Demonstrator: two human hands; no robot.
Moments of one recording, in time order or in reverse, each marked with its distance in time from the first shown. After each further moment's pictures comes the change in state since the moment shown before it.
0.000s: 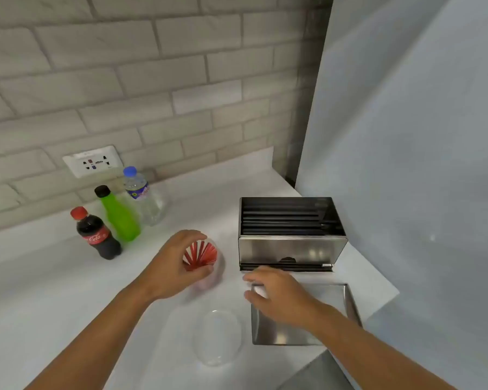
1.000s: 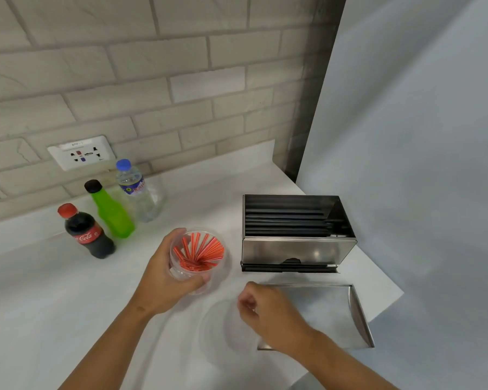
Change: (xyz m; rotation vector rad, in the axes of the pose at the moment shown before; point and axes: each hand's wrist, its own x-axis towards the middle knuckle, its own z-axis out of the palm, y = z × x) left_hand -0.017 -0.028 0.015 -0.474 0.129 -0.166; right_hand -0.004 -0.041 0.024 0.072 0.021 0.138
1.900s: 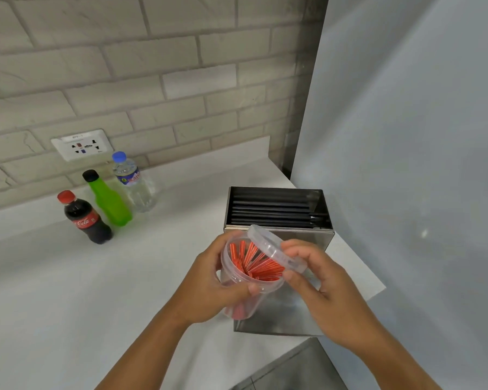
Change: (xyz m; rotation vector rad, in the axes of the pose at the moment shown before) left_hand -0.039 0.122 0.106 -0.082 -0.189 0.045; right_hand -0.076 0.030 -0.120 0.428 0.244 -0.144
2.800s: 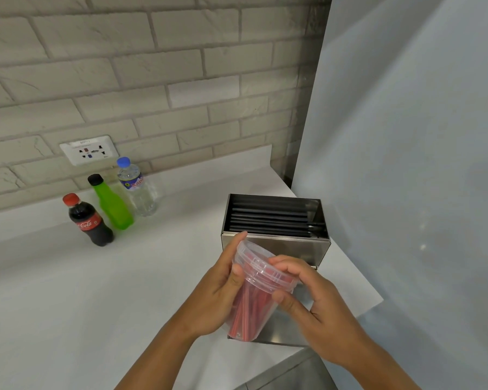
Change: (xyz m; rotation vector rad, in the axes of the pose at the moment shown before) left_hand -0.004 0.009 0.022 -0.068 -0.037 -0.073; right_hand -0.003 0.010 -0.002 0.044 -0.130 -0.117
